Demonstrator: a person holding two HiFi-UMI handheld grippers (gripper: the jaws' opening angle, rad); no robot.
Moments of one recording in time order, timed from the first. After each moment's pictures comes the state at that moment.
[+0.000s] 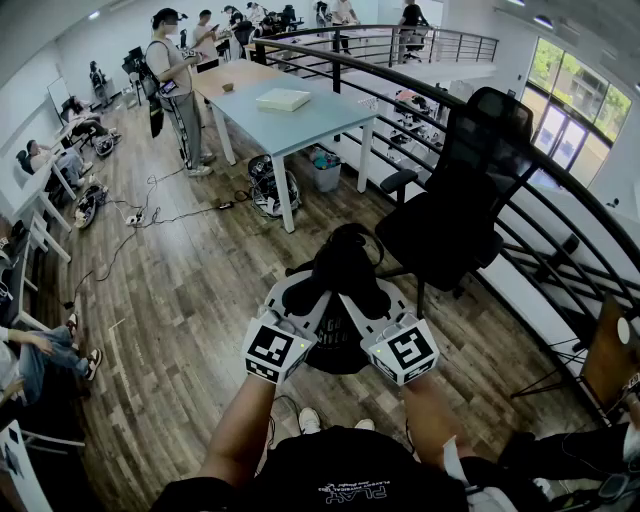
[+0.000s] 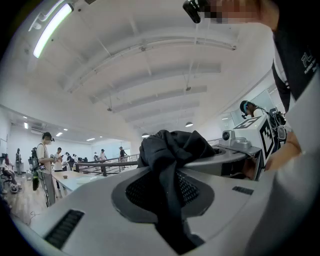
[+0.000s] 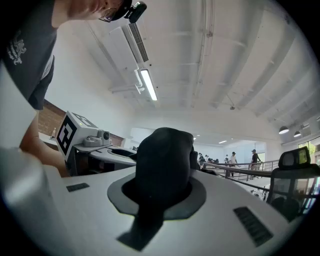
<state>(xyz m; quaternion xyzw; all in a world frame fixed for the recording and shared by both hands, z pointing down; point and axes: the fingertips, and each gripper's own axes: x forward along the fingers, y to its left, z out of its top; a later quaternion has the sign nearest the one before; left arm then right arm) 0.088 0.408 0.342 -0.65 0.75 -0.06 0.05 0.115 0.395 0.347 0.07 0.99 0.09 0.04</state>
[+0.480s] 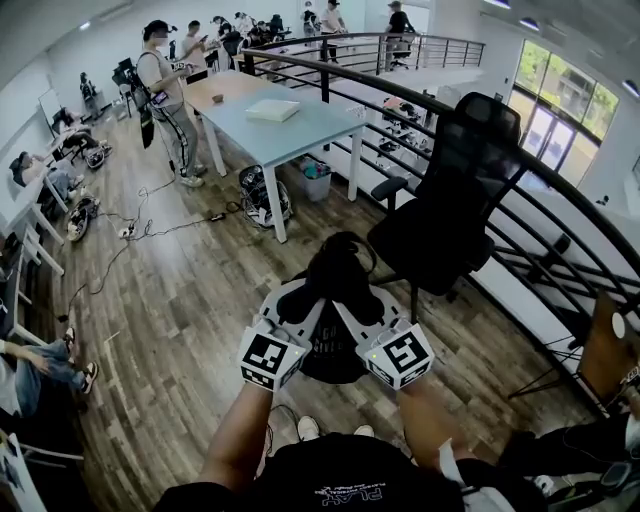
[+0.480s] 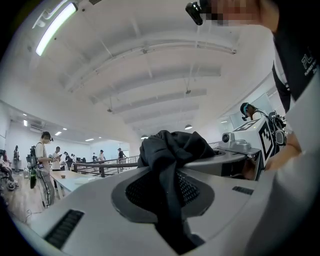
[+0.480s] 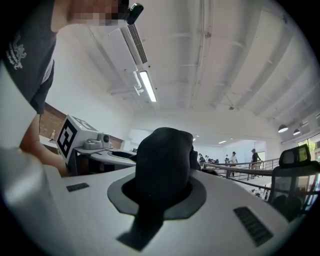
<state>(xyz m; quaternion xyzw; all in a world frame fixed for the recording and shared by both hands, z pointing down) 0.089 0.415 0.332 -0.66 0.75 -0.05 0.05 0.113 0.403 0.338 0.08 0.99 0.08 0.05</state>
